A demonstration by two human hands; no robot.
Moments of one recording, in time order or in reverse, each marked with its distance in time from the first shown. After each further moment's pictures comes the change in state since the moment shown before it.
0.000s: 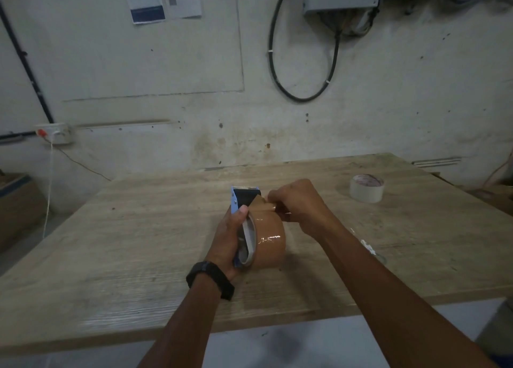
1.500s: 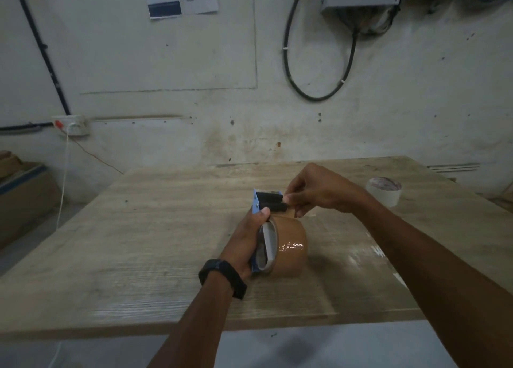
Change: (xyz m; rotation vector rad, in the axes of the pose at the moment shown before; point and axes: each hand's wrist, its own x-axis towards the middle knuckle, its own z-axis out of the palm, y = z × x) left_hand -0.010 0.004 0.010 0.042 -0.056 -0.040; right_hand 0.031 -0.019 -0.034 -0.557 -0.402 -0.330
